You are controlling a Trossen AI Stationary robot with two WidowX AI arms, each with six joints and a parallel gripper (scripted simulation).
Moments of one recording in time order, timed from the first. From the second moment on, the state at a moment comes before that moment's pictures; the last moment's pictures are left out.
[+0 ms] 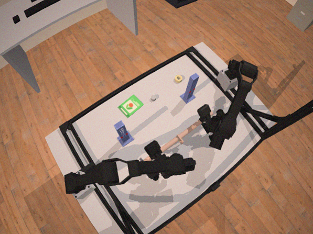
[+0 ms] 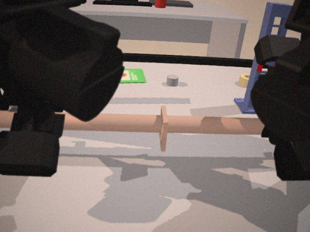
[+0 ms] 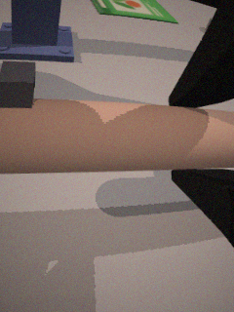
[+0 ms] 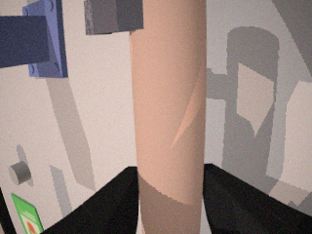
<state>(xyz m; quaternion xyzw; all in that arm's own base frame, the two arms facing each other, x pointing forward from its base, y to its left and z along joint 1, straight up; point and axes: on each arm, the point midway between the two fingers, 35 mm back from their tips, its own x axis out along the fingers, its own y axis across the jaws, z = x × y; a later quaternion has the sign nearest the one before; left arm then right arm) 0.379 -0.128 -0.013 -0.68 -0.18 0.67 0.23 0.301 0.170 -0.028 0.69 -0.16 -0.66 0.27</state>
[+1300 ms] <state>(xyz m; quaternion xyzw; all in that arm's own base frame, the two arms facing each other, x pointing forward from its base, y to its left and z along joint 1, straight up) 0.379 -0.129 -0.014 -0.68 -0.20 0.67 0.24 0.301 0.171 -0.028 0.68 -0.16 -0.65 0.28</state>
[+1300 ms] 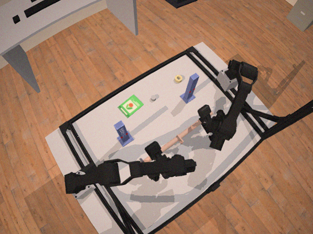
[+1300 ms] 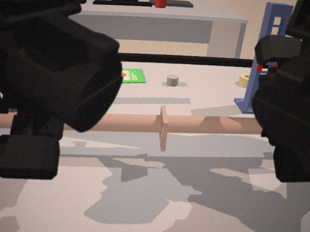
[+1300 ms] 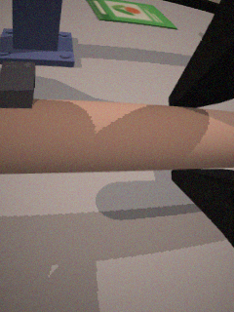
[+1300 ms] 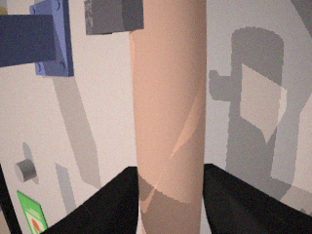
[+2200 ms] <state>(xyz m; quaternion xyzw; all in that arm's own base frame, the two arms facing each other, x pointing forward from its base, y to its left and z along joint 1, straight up) 0.387 -0.040 -0.018 -0.67 -0.20 0.67 0.24 0.316 0.082 -0.032 0.68 -0.16 -0.66 0.28</state>
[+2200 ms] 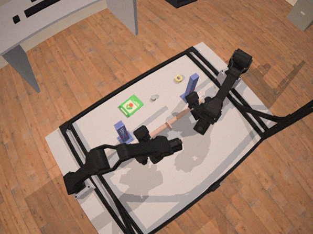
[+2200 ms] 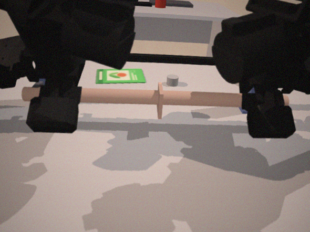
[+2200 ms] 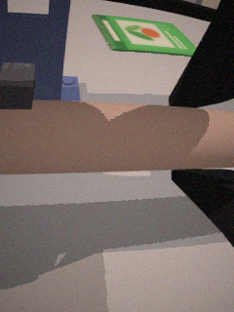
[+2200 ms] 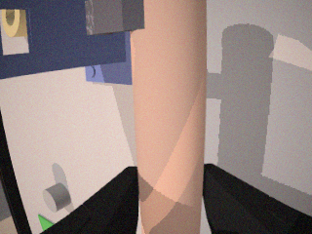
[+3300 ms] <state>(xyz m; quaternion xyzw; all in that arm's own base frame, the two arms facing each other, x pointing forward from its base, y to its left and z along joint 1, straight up) 0.388 -0.016 0.011 -0.68 -0.19 0.67 0.24 0.321 0.059 -0.003 0.68 -0.16 -0.66 0.28</state>
